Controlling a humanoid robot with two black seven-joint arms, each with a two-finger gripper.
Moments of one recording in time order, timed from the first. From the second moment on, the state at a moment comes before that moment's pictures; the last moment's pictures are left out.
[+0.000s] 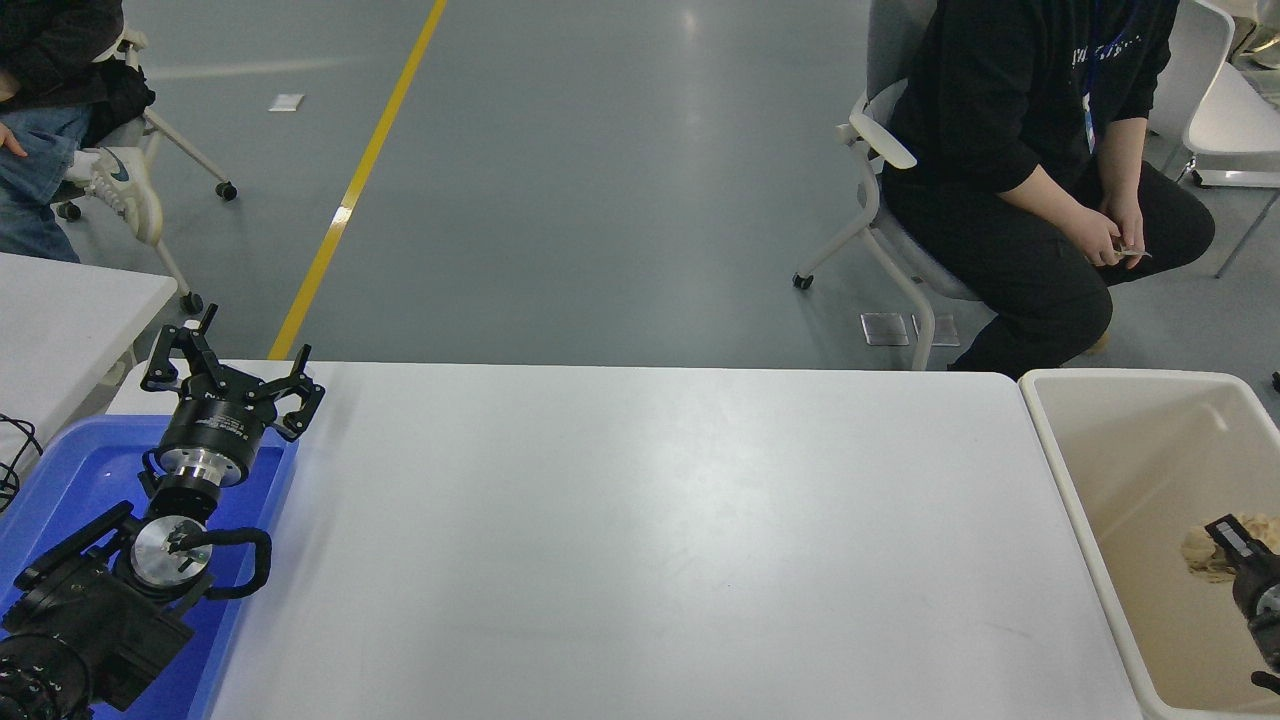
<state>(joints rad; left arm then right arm) -0.55 0.37 -0.86 -0.44 -0.20 -0.59 -0.43 0.56 -0.34 -0.30 -0.06 -0.18 -0.10 0.24</state>
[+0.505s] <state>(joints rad) -0.55 0.37 -0.86 -0.44 -0.20 -0.59 -0.43 0.64 -0.36 -0.30 -0.06 -0.17 -0.10 0.24</state>
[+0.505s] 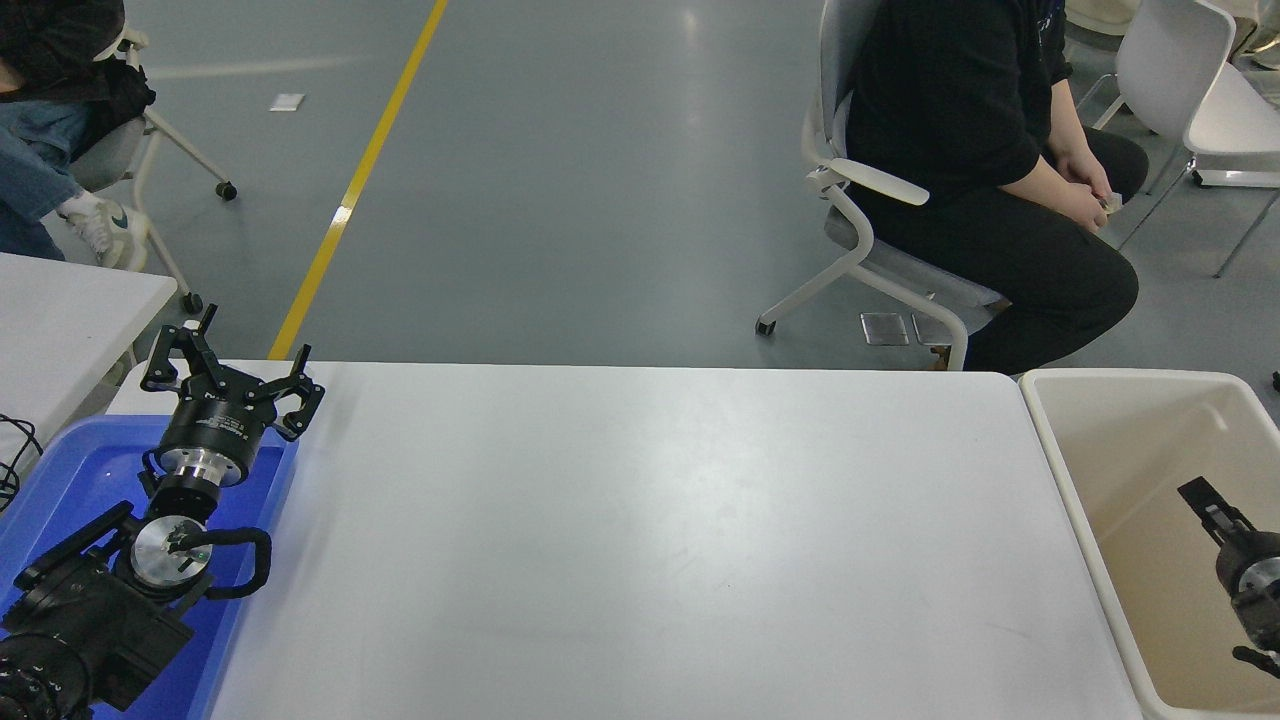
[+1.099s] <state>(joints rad) -0.55 0.37 -0.86 -0.44 -0.20 -0.59 -0.43 0.96 -0.45 0.09 -0.02 -0.17 -0.10 0.26</state>
